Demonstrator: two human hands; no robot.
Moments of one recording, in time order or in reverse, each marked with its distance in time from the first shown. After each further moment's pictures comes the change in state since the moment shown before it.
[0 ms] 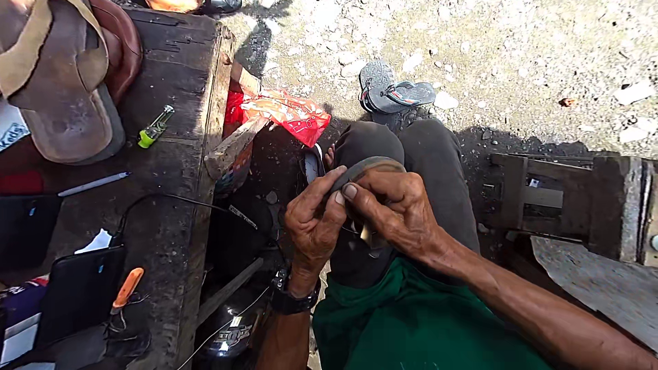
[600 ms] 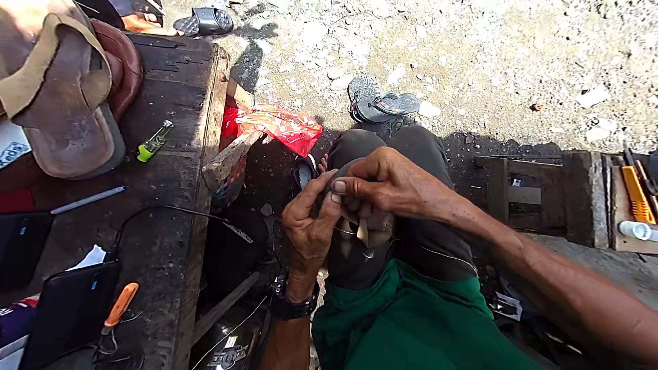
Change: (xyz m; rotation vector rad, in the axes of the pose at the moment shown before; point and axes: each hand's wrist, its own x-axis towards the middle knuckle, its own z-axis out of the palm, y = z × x) left_hand 0.001 0.004 0.001 -0.090 0.006 -0.057; right_hand 0.044 -0.019 -0.037 -0.002 -0.530 0.293
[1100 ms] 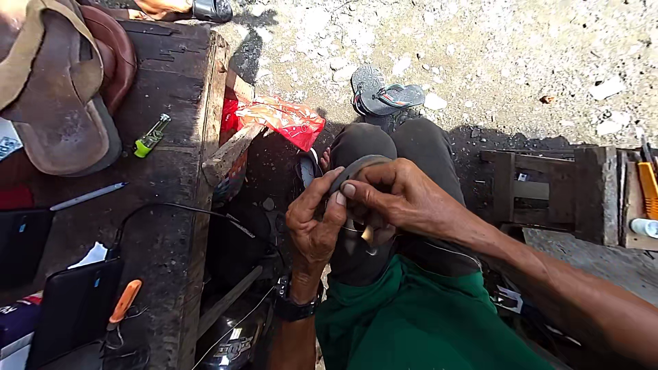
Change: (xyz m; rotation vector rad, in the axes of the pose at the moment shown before) left_hand -0.002 -0.001 -0.001 -0.002 -0.019 0.007; right_hand -0.017 0.001 0.016 0.022 0.152 0.066
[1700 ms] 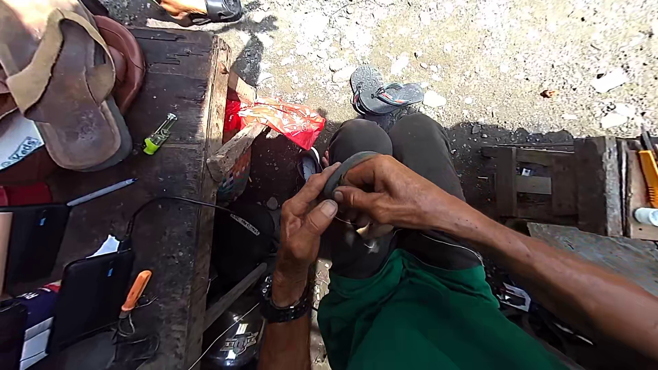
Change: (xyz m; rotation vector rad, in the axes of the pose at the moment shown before) left_hand -0.001 0.022 -0.020 -0.215 -0.191 -0.230; right_hand 0.005 -0.009 0.005 -0.020 -0.174 -0.002
